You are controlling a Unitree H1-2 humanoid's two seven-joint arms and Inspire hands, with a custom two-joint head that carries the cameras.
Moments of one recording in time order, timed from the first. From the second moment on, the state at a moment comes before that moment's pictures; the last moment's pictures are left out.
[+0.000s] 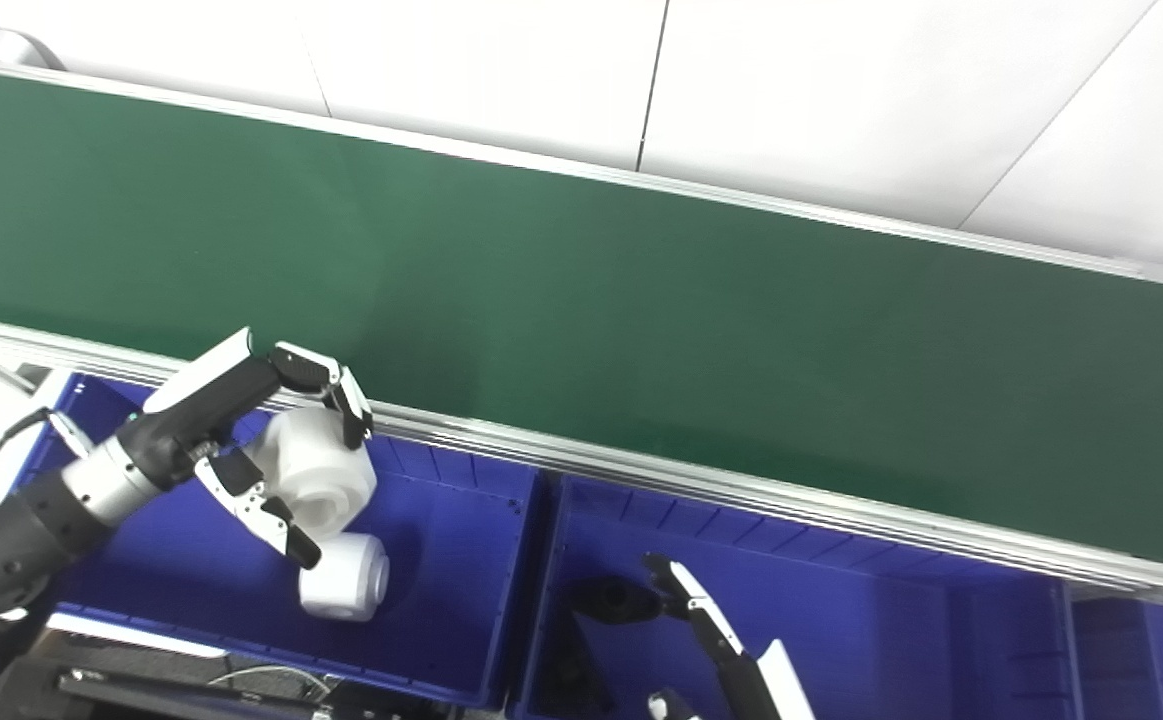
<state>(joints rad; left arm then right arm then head) 0.31 0.46 -0.05 -0.20 -0.01 -0.41 -0.44 0.62 -0.29 0.31 -0.22 -0.26 -0.41 0.13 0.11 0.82</state>
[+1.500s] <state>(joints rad) 0.29 0.45 -0.25 0.16 0.10 -0.44 -0.29 0.63 -0.29 0.30 -0.25 -0.24 -0.41 0.15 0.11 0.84</state>
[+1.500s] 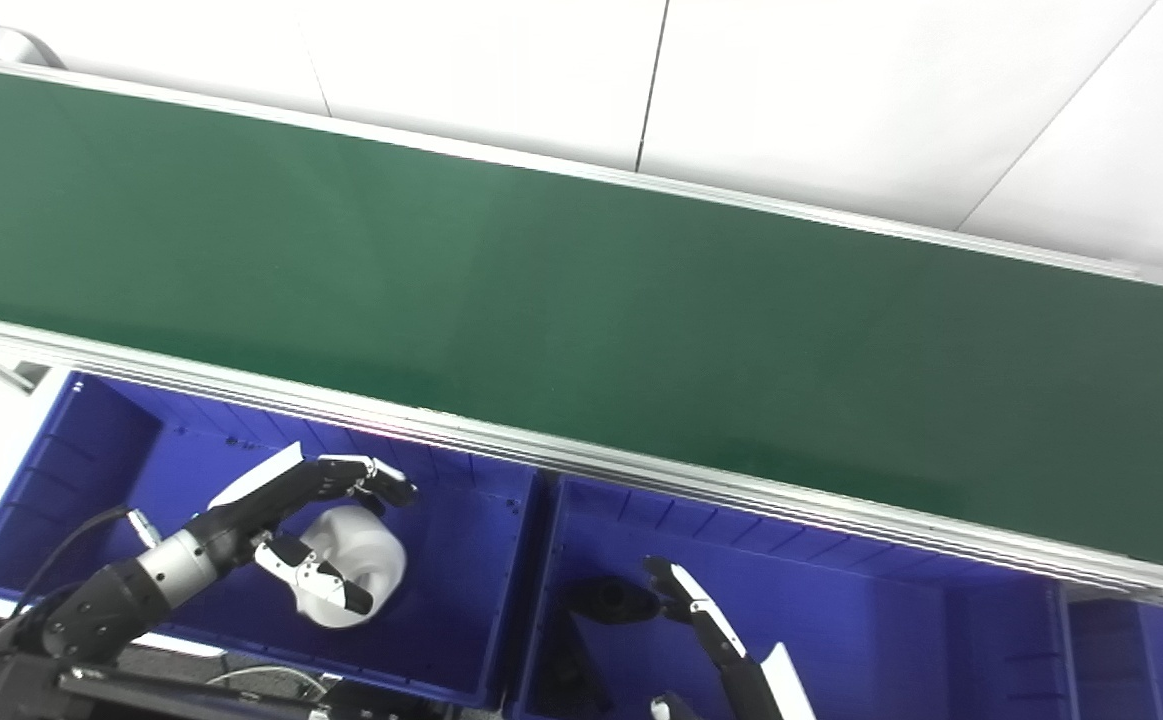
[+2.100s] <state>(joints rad) 0.31 0.46 -0.24 0.08 0.05 -0.44 -0.32 0.63 -0.28 0.30 -0.25 -0.26 -0.40 0.15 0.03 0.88</state>
